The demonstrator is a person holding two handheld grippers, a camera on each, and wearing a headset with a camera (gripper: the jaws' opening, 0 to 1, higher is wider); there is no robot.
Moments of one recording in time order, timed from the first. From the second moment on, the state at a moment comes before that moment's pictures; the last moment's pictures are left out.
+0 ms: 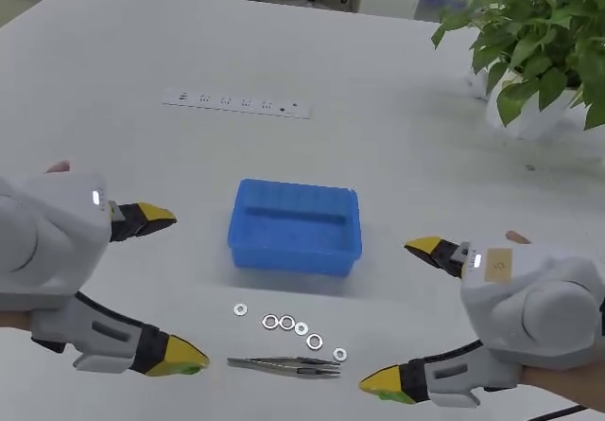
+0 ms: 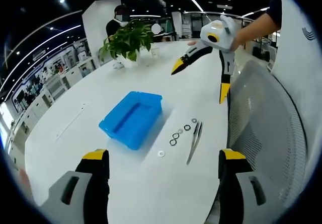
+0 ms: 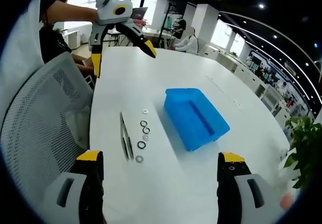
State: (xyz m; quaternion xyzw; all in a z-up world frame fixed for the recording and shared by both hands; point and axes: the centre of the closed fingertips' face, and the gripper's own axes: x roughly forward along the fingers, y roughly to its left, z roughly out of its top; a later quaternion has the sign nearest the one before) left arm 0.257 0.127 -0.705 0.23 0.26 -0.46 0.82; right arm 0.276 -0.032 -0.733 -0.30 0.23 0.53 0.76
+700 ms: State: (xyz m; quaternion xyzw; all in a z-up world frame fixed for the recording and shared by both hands) left arm 0.261 0.125 -0.711 0.22 0.26 -0.47 0.82; right arm 0.281 -0.032 -0.740 -0.30 0.24 0.53 0.76
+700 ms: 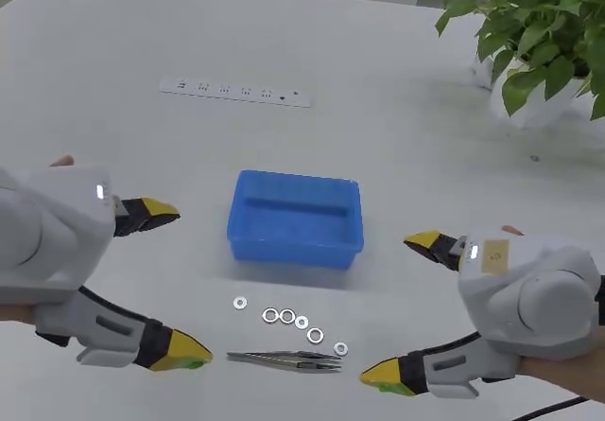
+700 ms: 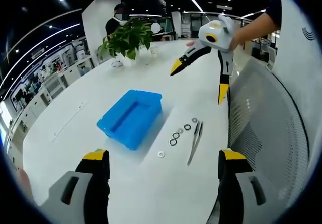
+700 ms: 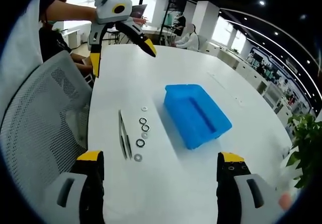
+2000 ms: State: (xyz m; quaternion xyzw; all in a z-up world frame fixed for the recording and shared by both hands) left arm 0.236 0.094 -0.776 0.18 0.31 -0.50 0.79; right arm 0.238 0.026 -0.789 -0.30 0.28 0.62 0.67
